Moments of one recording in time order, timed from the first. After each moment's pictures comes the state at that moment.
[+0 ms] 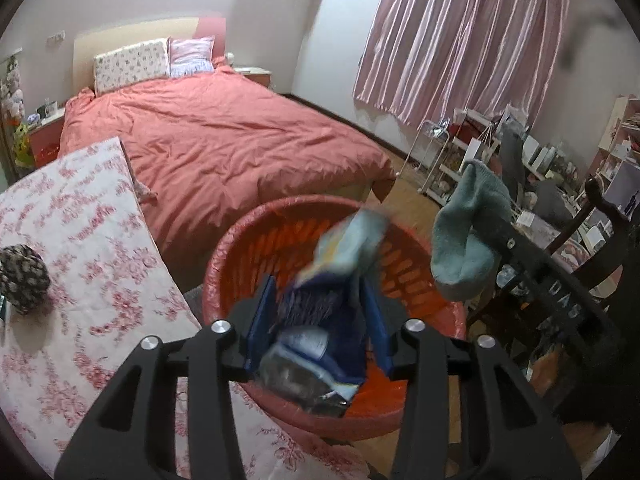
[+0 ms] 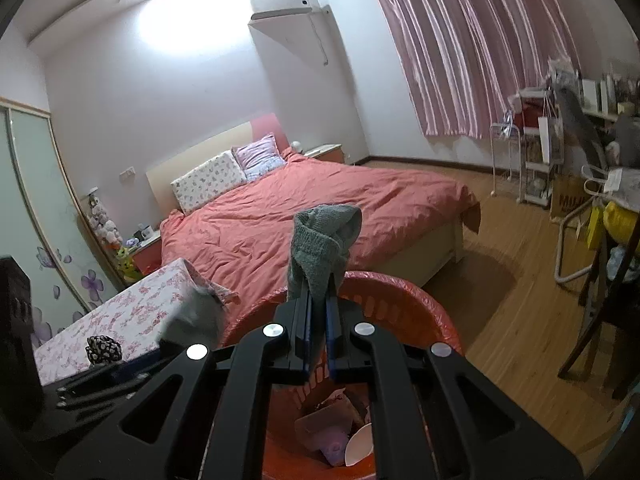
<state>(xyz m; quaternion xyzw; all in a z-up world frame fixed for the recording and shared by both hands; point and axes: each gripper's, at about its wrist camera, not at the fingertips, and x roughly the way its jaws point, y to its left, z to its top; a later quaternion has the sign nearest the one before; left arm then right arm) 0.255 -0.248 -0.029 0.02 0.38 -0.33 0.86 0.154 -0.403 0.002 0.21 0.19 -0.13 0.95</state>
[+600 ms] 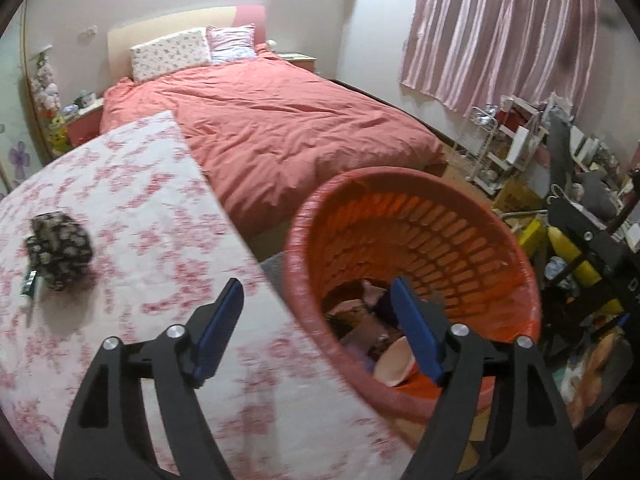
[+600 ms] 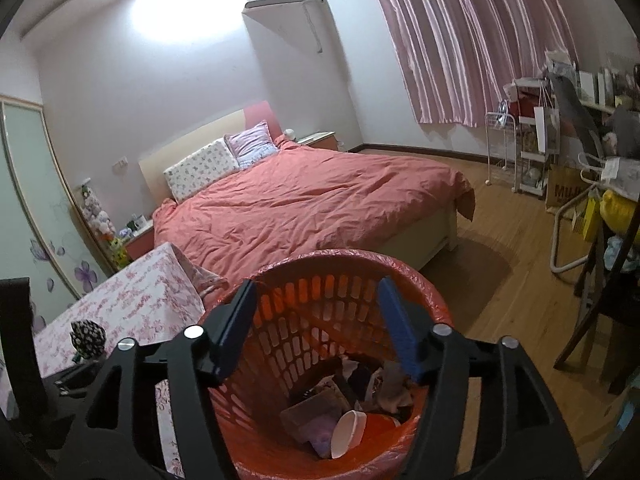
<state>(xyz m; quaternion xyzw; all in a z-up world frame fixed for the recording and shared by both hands) 0.270 -0.209 -0.057 0.05 0.40 -0.24 0.88 0.155 -0.389 -0.004 0.18 0.21 -0.14 0.95</state>
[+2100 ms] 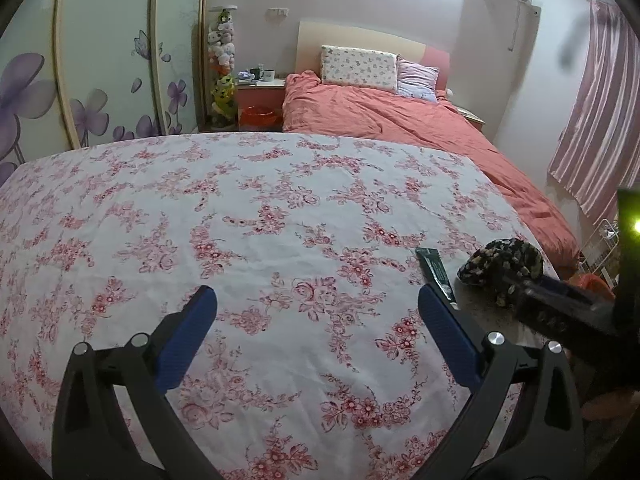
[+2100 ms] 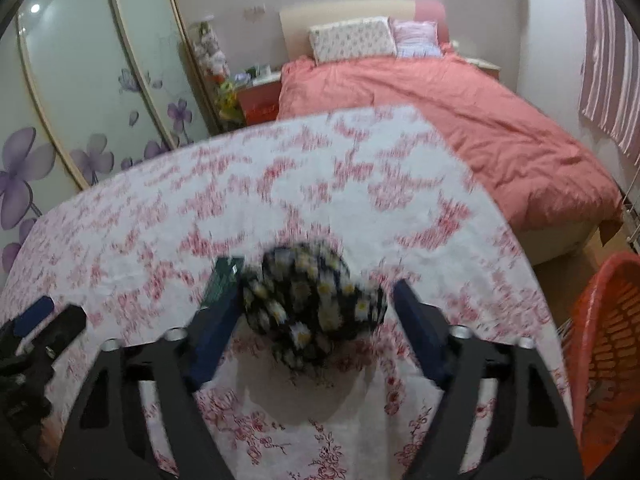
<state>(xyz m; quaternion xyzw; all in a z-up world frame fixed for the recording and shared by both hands) 0.305 0.121 -0.036 -0.06 0.37 0.02 0.93 0.317 -0.121 -0.034 0.04 0.41 0.09 0.90</state>
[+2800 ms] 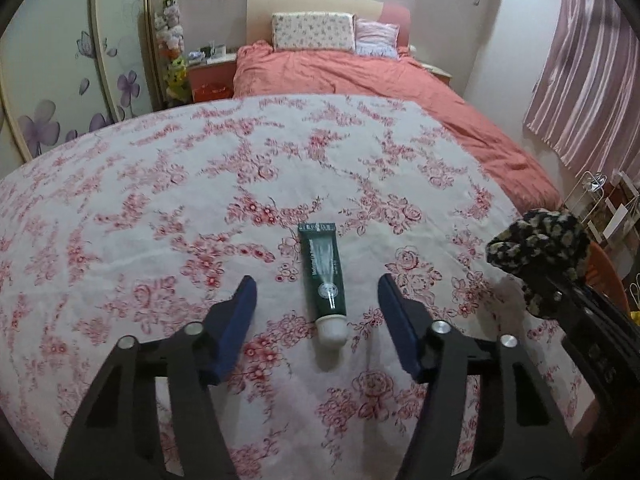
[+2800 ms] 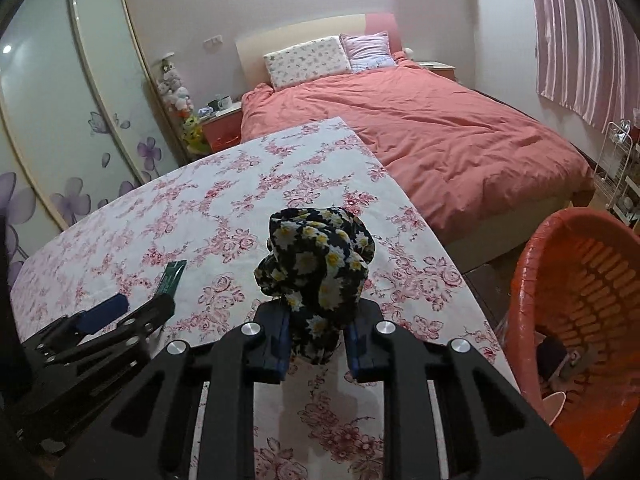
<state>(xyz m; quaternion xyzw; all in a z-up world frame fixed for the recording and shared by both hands) 0.357 0.026 -0.071 -0.02 0.43 -0.04 0.90 0.288 -0.174 -0.029 0.11 0.36 0.03 0.93</state>
